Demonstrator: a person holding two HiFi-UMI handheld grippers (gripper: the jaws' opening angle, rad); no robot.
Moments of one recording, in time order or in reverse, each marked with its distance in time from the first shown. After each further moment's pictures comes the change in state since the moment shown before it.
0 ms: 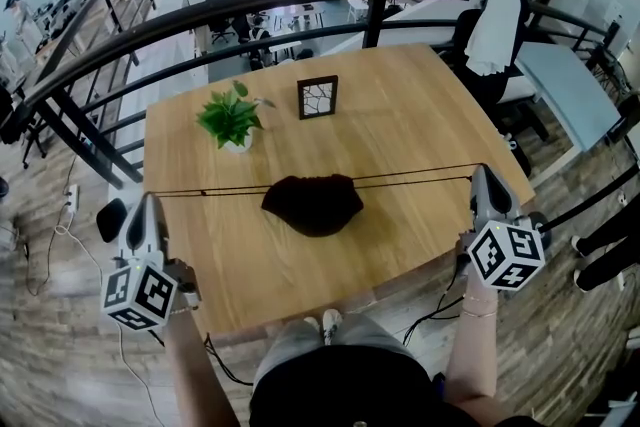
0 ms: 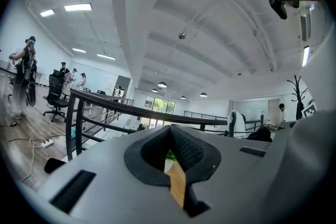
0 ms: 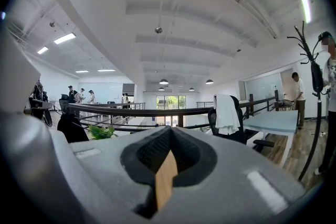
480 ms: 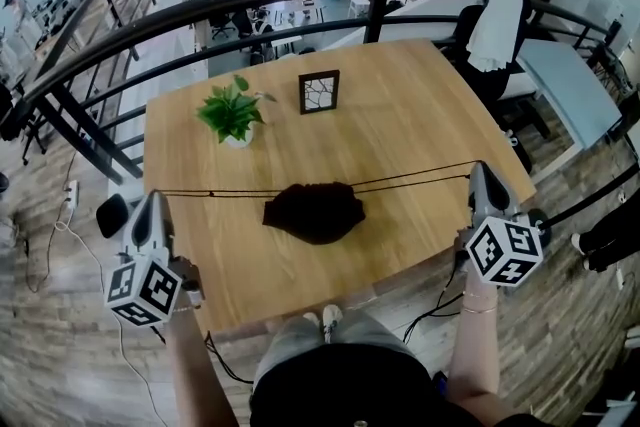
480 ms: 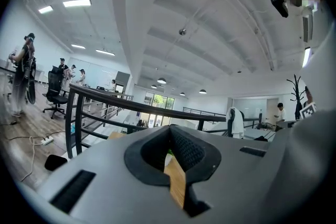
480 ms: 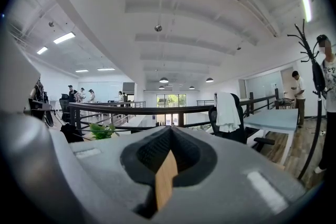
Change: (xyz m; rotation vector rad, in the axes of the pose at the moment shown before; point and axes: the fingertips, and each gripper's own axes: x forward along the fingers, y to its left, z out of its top) left arm 0.002 -0.002 -0.014 -0.010 0.045 -0.008; right arm 0.004 0.003 -0.009 0.007 0.021 0.005
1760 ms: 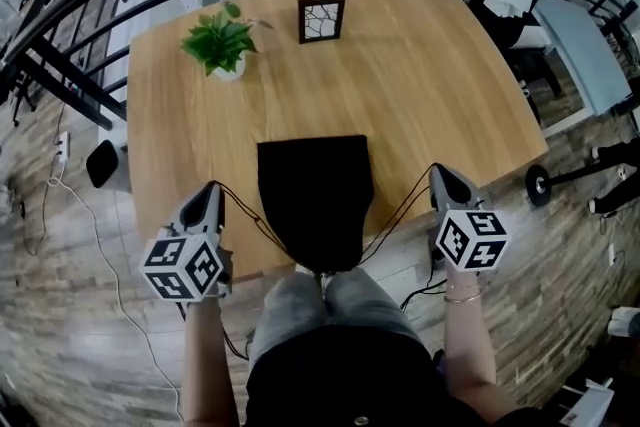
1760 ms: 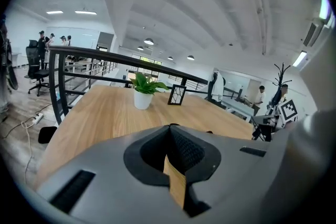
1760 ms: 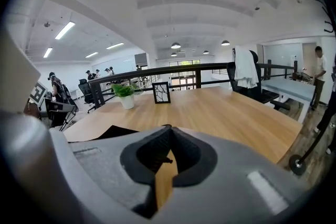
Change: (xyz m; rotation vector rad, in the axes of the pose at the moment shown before) left arm -0.005 -0.050 -0.168 -0.012 0.463 -0.171; right arm -0.008 0.063 -0.165 0.024 0.409 0.189
